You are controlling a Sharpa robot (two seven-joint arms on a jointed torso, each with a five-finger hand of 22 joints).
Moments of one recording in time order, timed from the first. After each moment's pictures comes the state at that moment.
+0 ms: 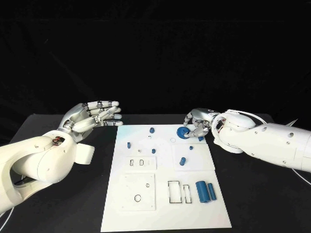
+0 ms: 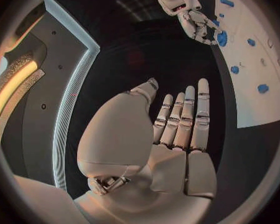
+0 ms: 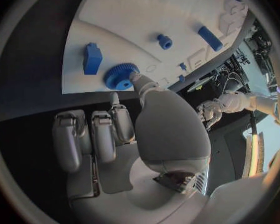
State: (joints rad) left arm 1.29 -0.98 0.00 1.69 -0.09 -0.35 0.38; left_hand 1.47 -0.12 0.33 0.22 0.05 0.75 0.20 0.23 0.16 0.90 0.21 0.08 0.07 0.90 0.16 0.27 0.28 0.17 0.95 0.25 0.35 0.13; right arm 1.36 -0.78 -0.14 1.30 -1.40 -0.24 -0.17; right_hand 1.29 -0.19 0.28 0.15 0.20 0.81 0.16 0.22 0.49 1.40 0.08 1.39 1.31 1.47 -0.01 1.55 1.31 0.02 1.47 0.10 1.55 1.31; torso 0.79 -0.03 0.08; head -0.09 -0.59
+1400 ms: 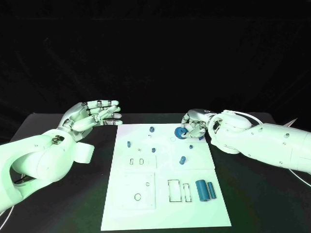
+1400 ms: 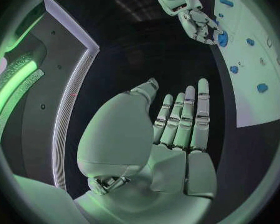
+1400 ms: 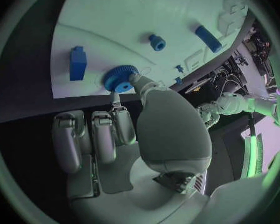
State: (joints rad) left arm 1.29 -0.98 0.00 1.69 -0.09 -0.34 0.38; left_hand 1.47 -0.12 0.33 0.21 0.05 0.75 0.20 0.23 0.16 0.90 0.21 0.07 0.07 0.90 0.16 0.27 0.28 0.17 0.95 0.25 0.35 0.13; right arm 1.36 -0.76 -0.14 1.31 -1.42 -0.24 -0.18; right_hand 1.30 -0.18 0.37 0.17 0.23 0.89 0.15 0.24 0.50 1.42 0.06 1.41 1.31 1.47 -0.01 1.56 1.31 0.01 1.47 0.10 1.57 1.31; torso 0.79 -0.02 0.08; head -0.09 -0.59
